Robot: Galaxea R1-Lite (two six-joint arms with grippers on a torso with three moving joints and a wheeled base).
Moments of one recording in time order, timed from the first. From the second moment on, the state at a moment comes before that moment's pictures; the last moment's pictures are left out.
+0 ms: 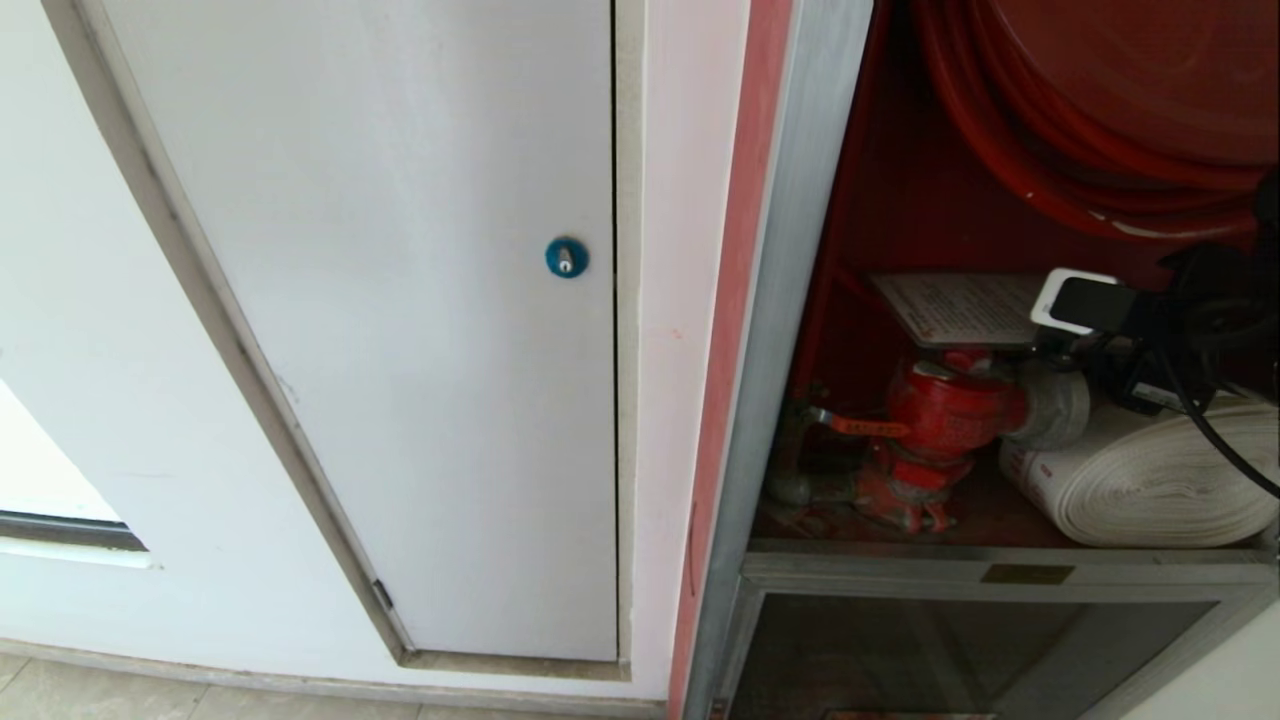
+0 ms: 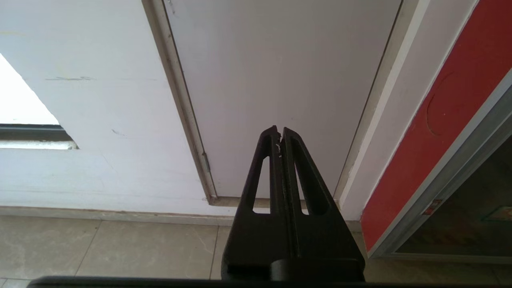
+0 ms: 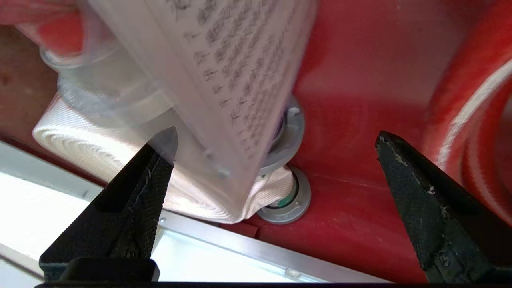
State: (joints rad) left arm -0.01 0.00 0.00 0.02 -0.01 0.01; right arm -0.02 1.53 -1.07 -0.21 -0.43 -1.31
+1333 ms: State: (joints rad) left arm -0.01 0.00 0.00 0.02 -0.01 0.01; right arm -0.02 1.46 -1.00 -0.28 -0.41 -1.31
